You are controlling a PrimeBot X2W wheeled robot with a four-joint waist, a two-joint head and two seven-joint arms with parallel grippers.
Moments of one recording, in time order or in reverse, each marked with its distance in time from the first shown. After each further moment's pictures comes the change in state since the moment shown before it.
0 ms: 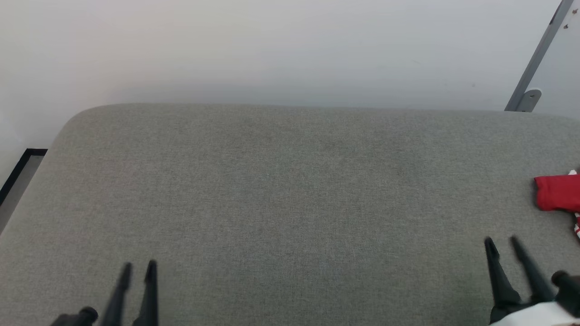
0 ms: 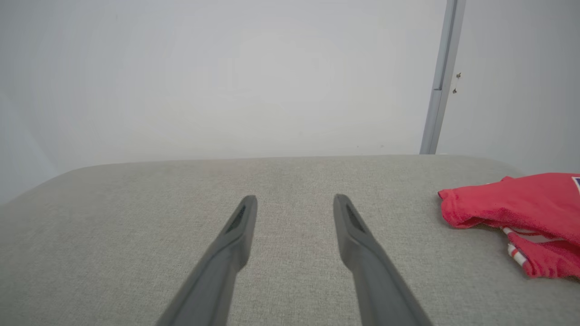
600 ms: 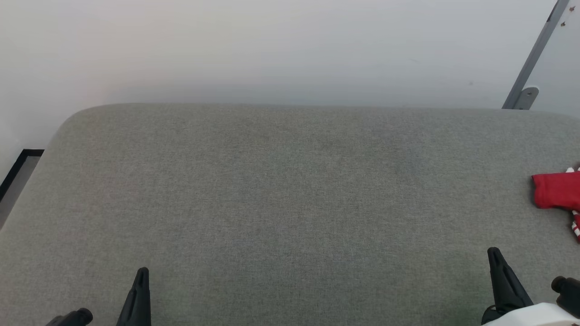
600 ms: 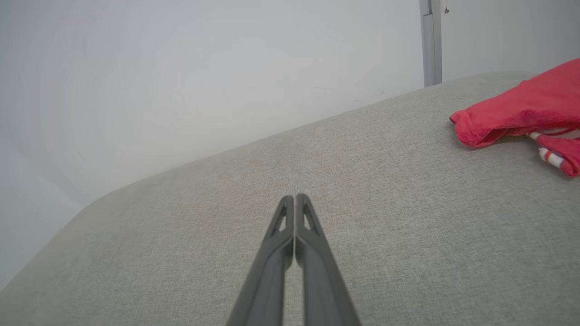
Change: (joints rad) left arm -0.014 -0.035 0.001 0.079 -0.203 0.000 0.056; right arm 0.007 0.059 -0.006 0.052 0.199 0.000 0.066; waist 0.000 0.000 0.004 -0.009
